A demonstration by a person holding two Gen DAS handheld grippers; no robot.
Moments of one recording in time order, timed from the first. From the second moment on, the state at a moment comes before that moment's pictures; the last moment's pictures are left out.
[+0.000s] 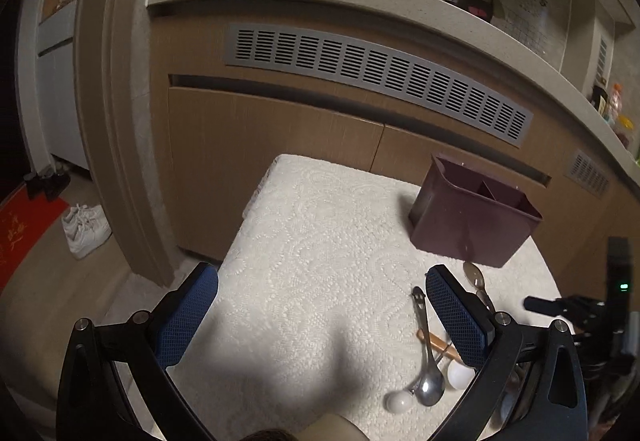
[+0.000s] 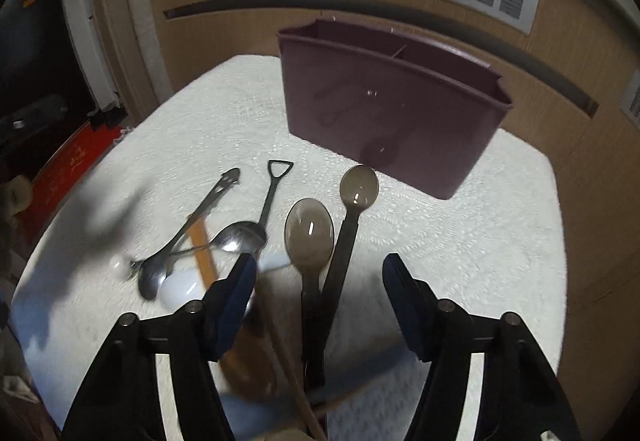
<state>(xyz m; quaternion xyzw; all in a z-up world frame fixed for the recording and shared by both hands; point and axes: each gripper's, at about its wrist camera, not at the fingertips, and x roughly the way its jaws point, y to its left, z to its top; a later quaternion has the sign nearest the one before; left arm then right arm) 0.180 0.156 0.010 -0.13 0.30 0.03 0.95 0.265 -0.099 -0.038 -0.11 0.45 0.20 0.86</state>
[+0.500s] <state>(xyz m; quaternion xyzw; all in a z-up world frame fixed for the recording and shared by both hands) 0.200 0.121 -0.020 -0.08 0.37 0.01 0.92 0.269 -0.121 0.007 -0.07 0.41 0.17 0.89</state>
